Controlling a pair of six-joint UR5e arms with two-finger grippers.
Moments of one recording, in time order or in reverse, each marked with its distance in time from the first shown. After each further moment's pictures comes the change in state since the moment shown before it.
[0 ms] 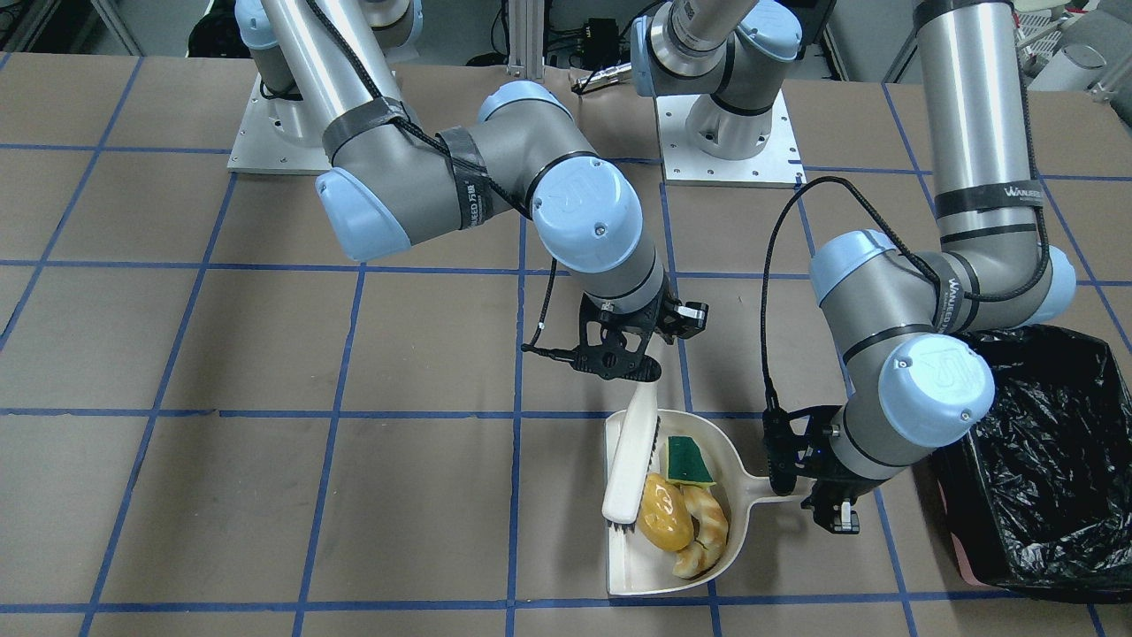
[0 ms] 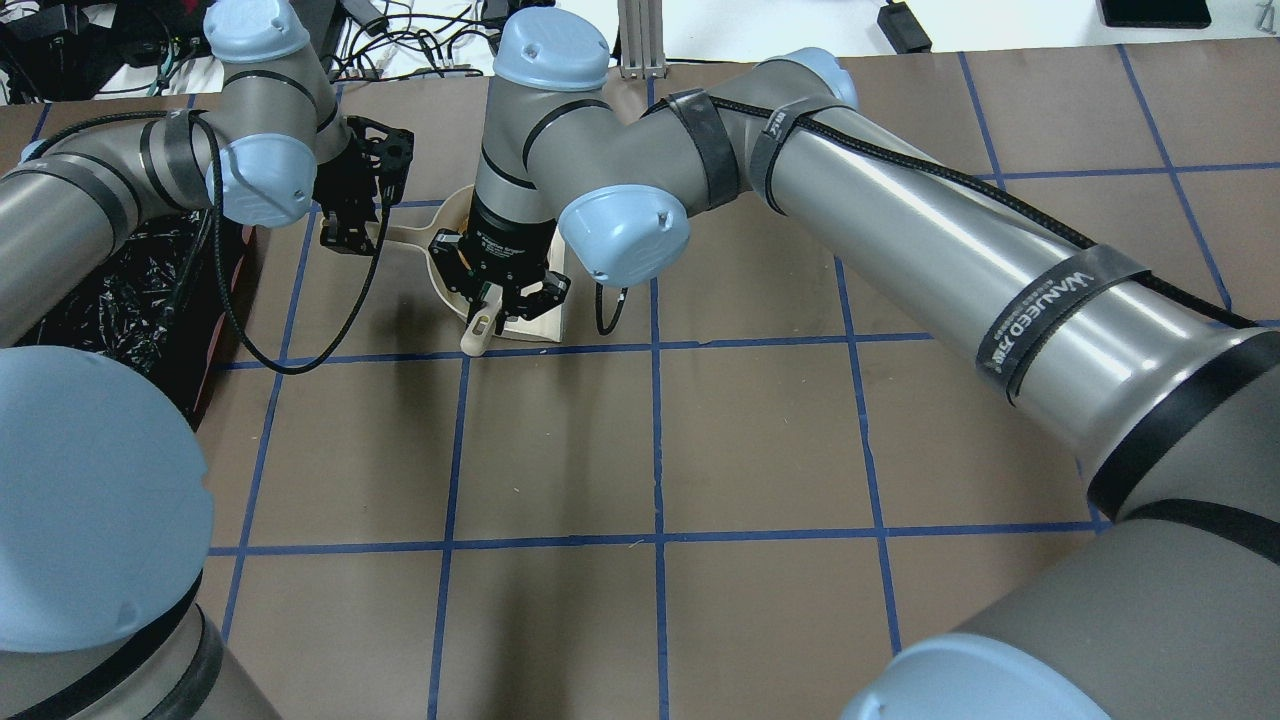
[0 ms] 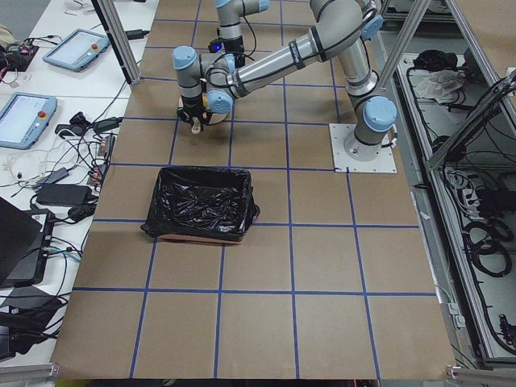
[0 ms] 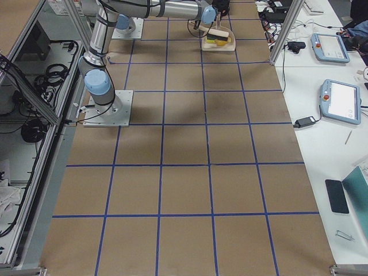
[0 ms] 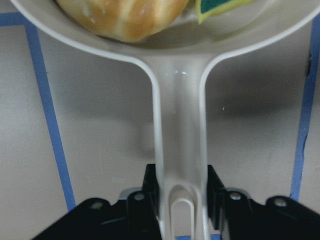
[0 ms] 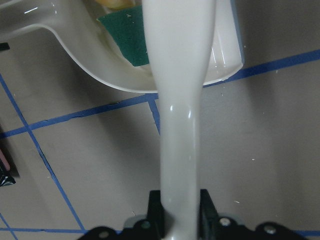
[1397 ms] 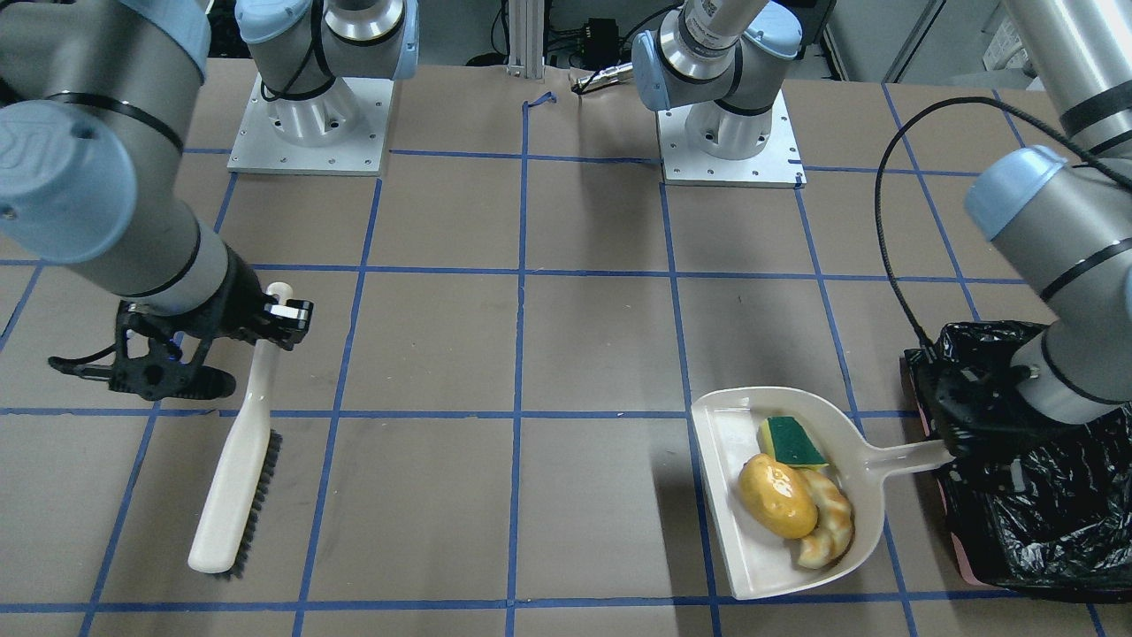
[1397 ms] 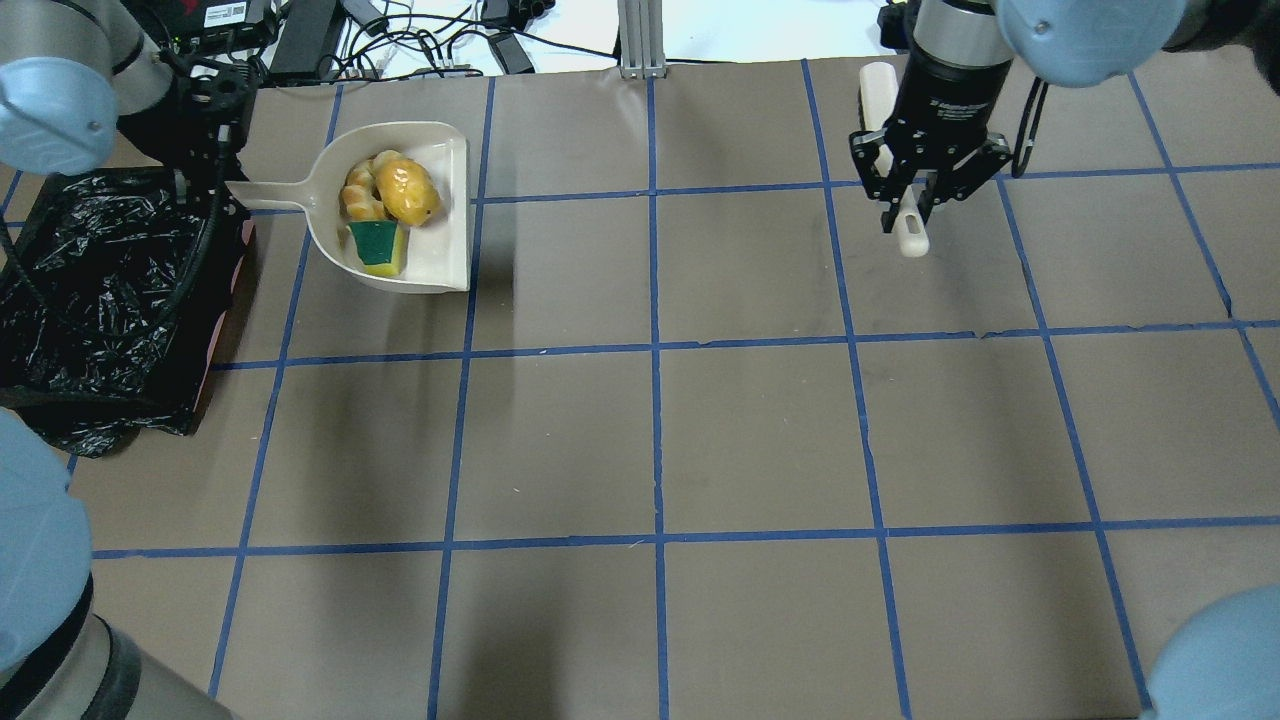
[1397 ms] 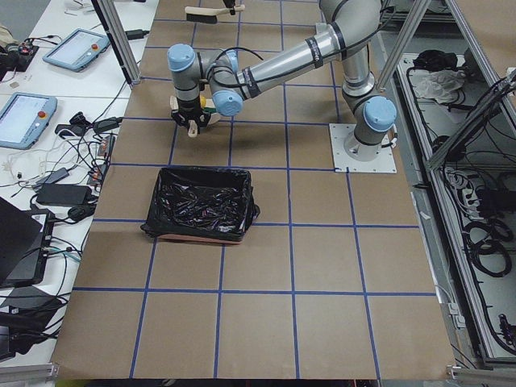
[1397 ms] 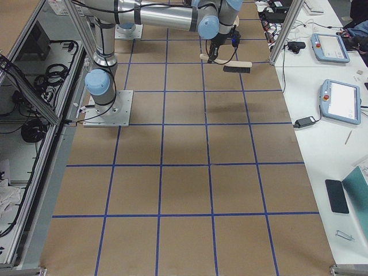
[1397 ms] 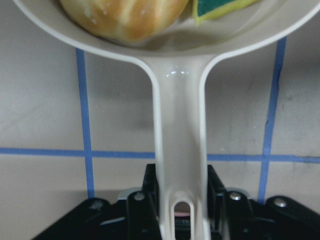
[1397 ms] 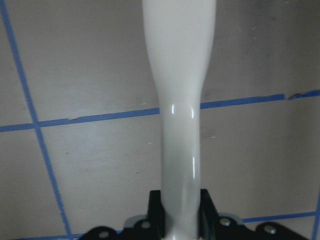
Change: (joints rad) left arm 0.220 0.127 0.088 -0.190 -0.086 0.091; right arm -0.541 -0.240 0.077 0.388 -0.412 -0.778
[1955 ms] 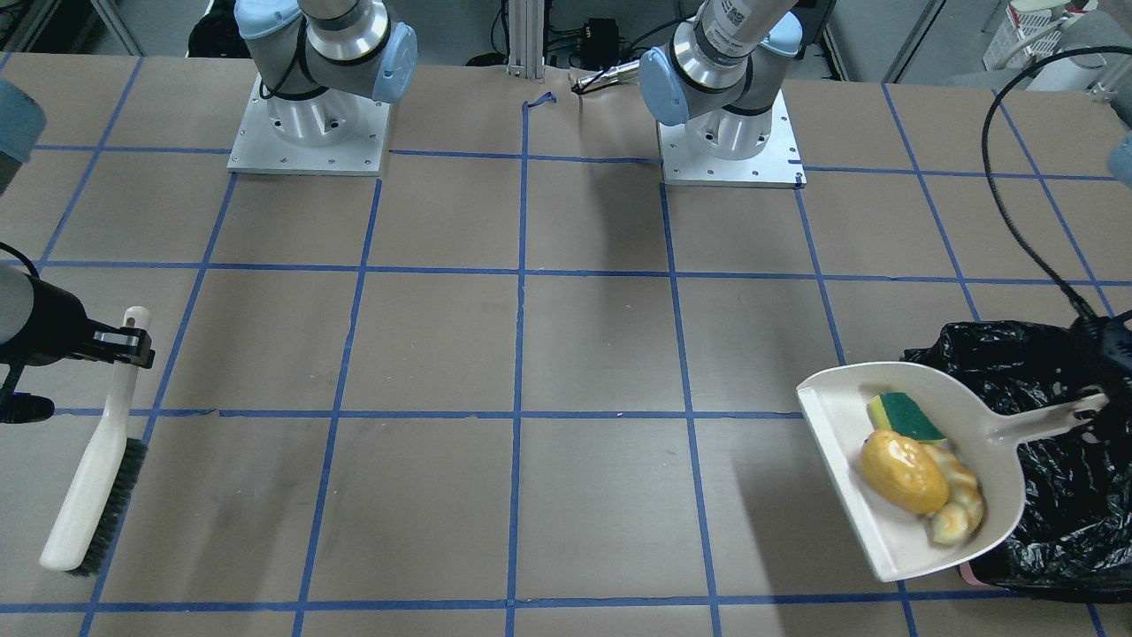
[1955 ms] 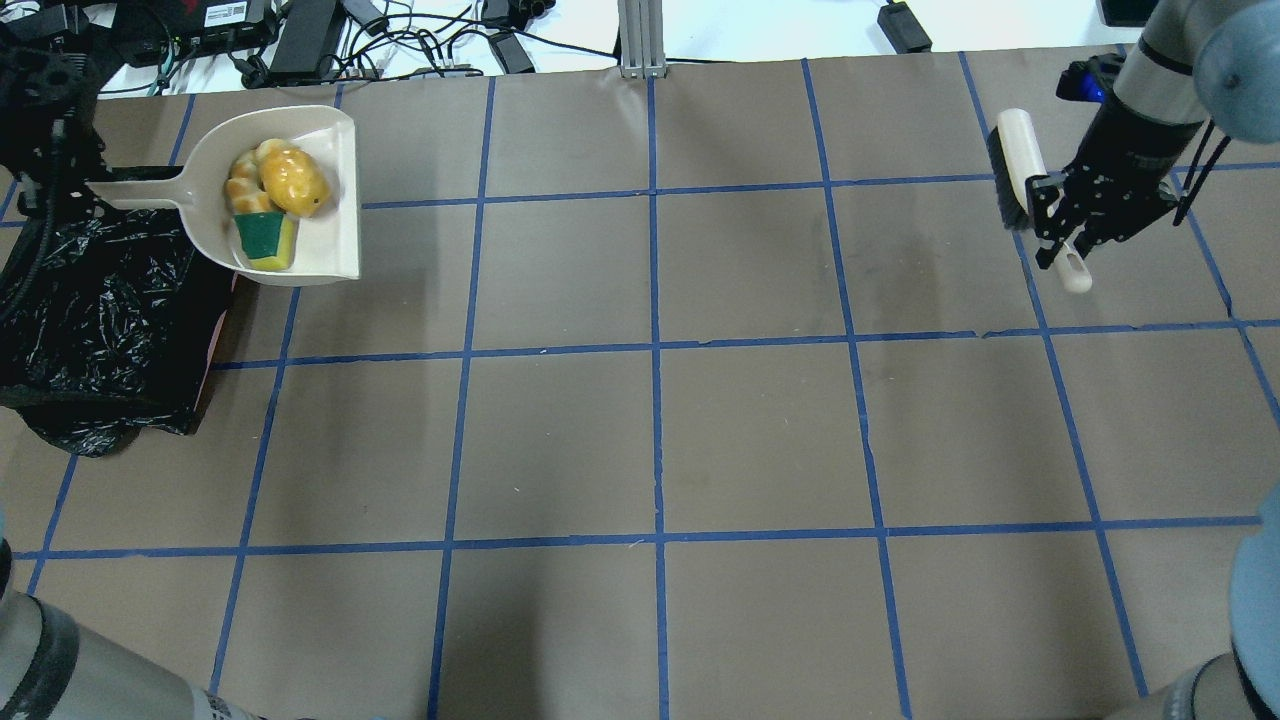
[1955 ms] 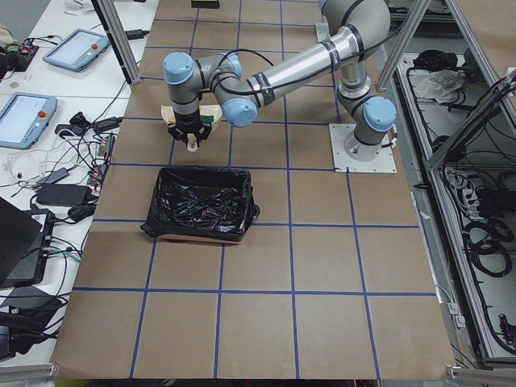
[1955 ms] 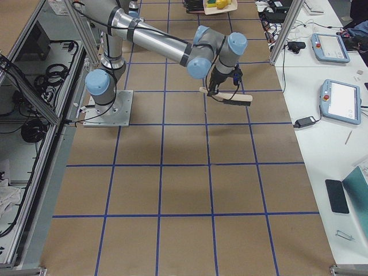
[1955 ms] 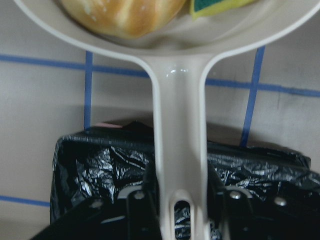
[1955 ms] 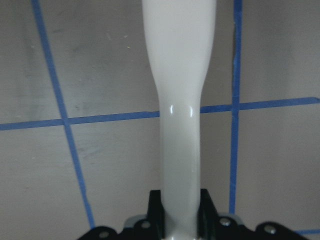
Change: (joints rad) left arm 0.223 0.020 0.058 -0.077 -0.059 0.169; right arm -0.289 0.015 0.209 -0.204 -0.016 -0.258
